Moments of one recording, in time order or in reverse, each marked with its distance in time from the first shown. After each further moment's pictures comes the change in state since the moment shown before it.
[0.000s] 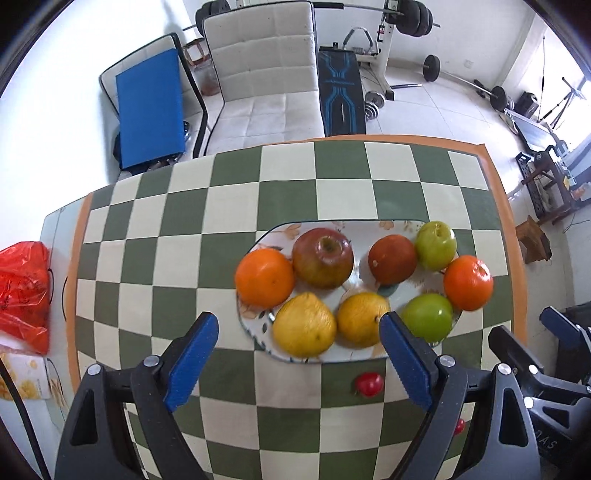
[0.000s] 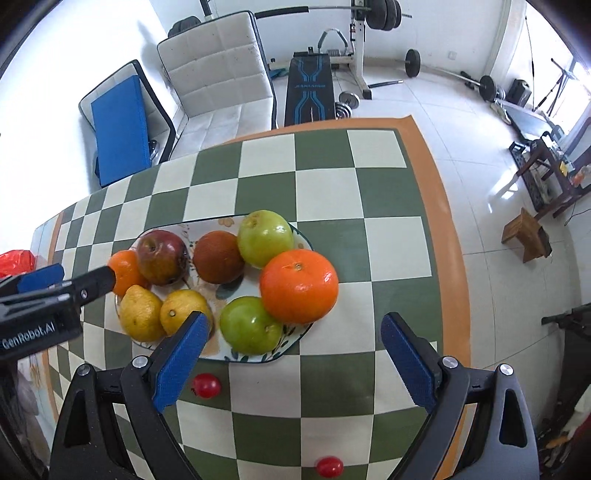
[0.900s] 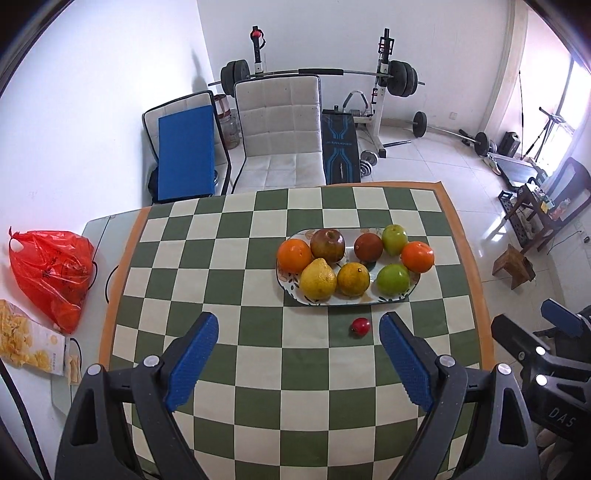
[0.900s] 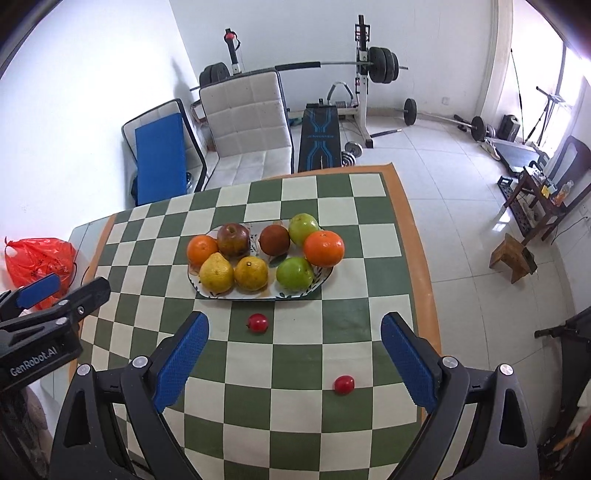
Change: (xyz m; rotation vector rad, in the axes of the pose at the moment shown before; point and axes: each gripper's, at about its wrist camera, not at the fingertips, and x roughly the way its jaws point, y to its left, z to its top) left arm -0.152 0.023 -0.119 -0.023 -0.252 -0.007; right arm -0.181 0.039 -0.116 -0.036 -0.210 0.011
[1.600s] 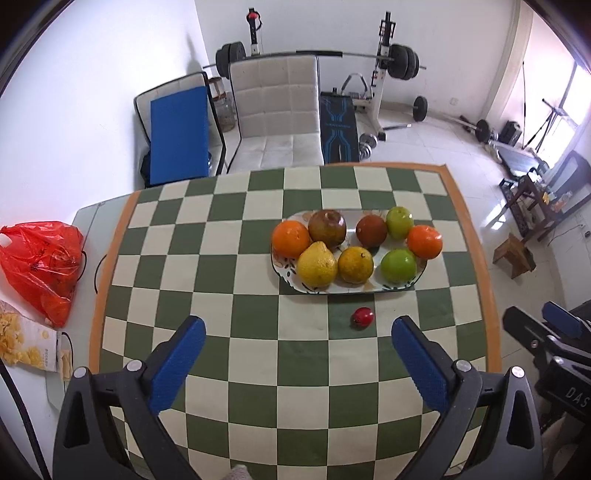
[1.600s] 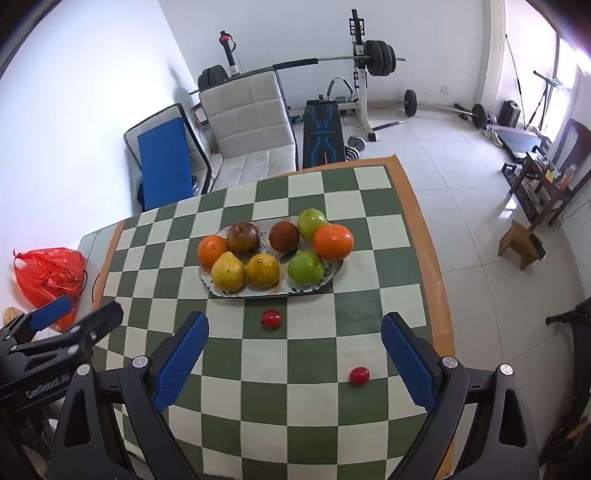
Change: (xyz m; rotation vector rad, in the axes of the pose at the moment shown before) left arm 0.046 -0.005 -0.001 0.007 0.086 -0.004; right arm 0.001 -0.005 -0.002 0.058 0.029 0.040
